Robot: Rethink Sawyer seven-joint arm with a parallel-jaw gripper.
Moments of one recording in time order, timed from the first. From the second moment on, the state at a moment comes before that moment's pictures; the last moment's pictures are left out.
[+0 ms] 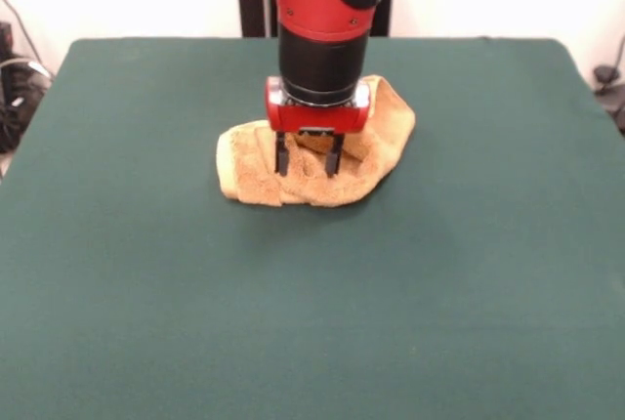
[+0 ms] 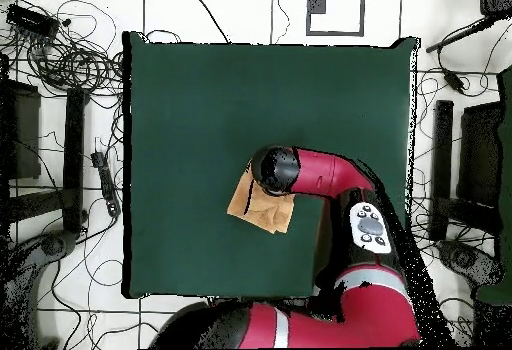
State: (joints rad) arm -0.21 -0.42 -0.03 1.50 -0.11 0.52 1.57
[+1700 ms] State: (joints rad) arm -0.07 -0.64 -0.07 1.53 -0.10 0.59 1.57
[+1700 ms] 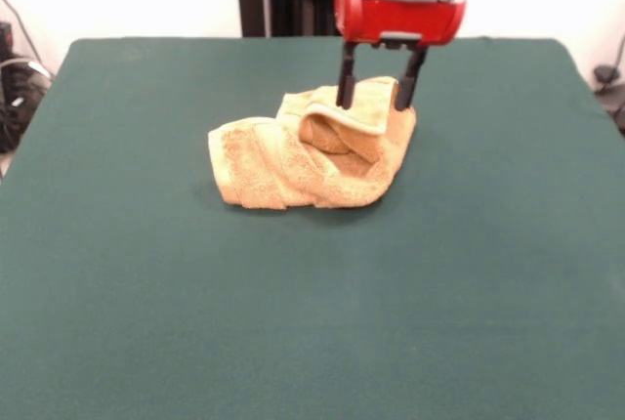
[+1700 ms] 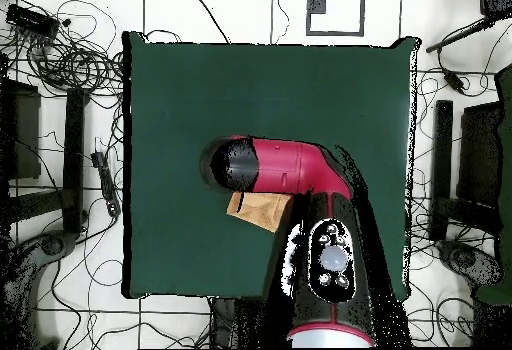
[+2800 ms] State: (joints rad) arm -0.17 -0.64 -0.07 1.47 -0.07 0.66 1.57
